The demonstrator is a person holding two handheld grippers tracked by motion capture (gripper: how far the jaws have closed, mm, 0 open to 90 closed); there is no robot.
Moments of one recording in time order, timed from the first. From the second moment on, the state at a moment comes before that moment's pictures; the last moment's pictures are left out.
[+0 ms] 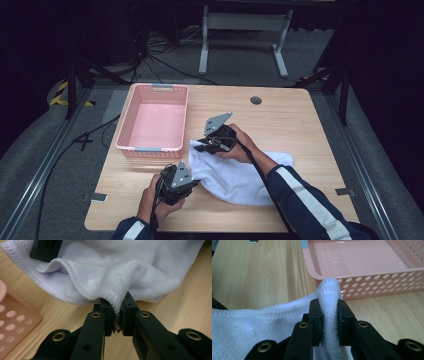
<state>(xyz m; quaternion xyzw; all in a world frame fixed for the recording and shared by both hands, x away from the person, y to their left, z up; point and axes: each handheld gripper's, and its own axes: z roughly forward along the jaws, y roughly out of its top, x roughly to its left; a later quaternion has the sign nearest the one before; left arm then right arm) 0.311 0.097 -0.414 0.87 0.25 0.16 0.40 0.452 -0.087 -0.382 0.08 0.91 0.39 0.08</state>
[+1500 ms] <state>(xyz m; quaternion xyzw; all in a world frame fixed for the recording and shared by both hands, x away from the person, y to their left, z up) 0.337 -0.101 -0.398 0.89 0.07 0.06 0.45 0.416 -0.385 -0.400 0.23 0.89 0.38 0.11</state>
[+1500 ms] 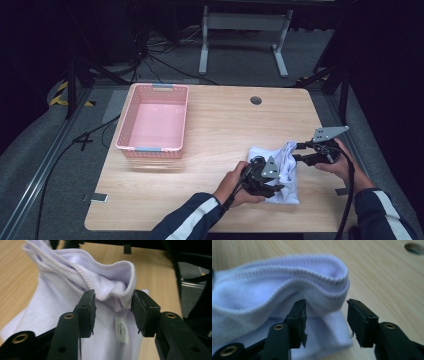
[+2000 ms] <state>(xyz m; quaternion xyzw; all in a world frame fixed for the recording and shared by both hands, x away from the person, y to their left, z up) 0.329 -0.040 -0.428 0.90 0.12 0.05 0.41 0.383 -0.413 -0.370 0.35 0.84 0.34 0.23</state>
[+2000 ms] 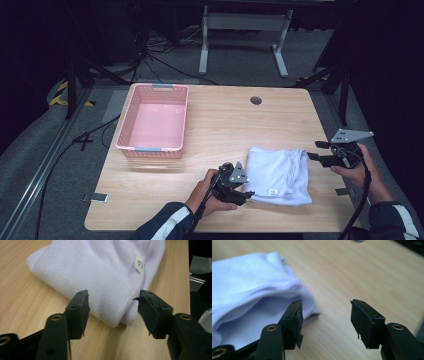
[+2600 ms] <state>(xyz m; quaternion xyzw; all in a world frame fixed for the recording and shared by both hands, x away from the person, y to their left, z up) 0.323 -0.049 -0.451 0.91 0.11 0.06 0.39 0.396 -0.370 -0.432 0.36 0.86 0.30 0.19</state>
